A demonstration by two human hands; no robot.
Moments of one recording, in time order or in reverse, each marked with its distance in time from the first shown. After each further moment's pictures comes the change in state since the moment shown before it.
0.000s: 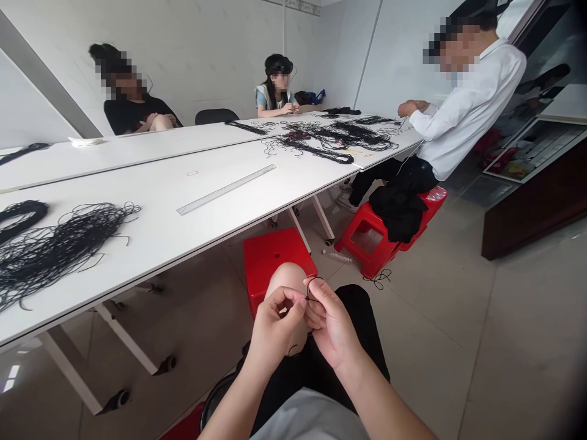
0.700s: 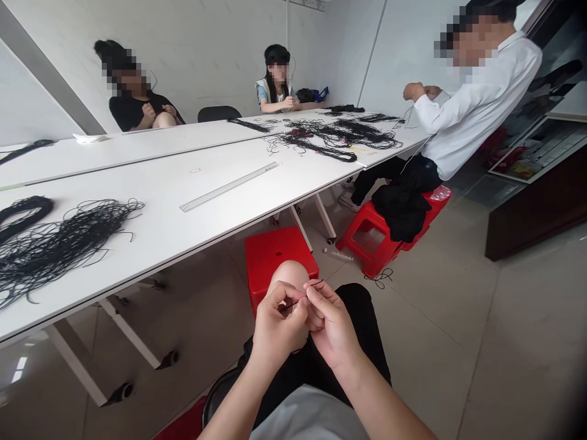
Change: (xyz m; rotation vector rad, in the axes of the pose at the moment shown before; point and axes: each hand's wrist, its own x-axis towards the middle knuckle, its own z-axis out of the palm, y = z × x) left_hand 0.000 -0.006 0.001 0.273 0.065 0.209; right_hand -0.003 0.007 -0.001 0.053 -0.019 -0.006
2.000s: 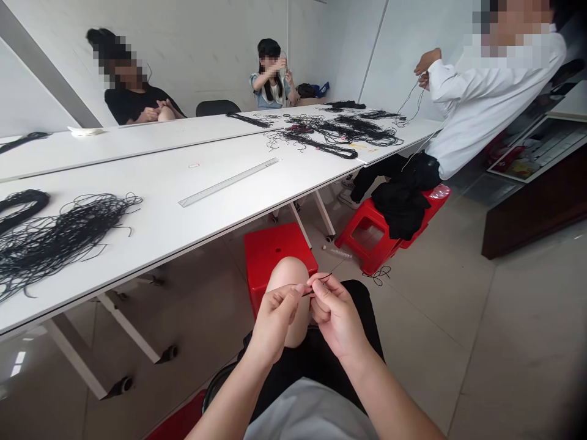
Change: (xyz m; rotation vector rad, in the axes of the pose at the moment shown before) left_hand 0.005 0.006 -0.004 -0.374 -0.165 -0.295; right_hand -0.001 -0.013 -0.002 -0.183 -0.044 -0.081
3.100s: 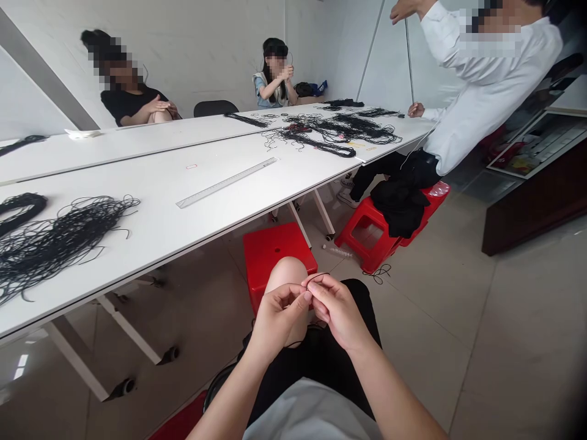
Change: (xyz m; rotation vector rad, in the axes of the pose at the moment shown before) left_hand -0.001 0.004 0.007 0.051 -0.039 0.048; right_hand 0.005 -0.006 -0.010 -0.292 -0.045 -0.003
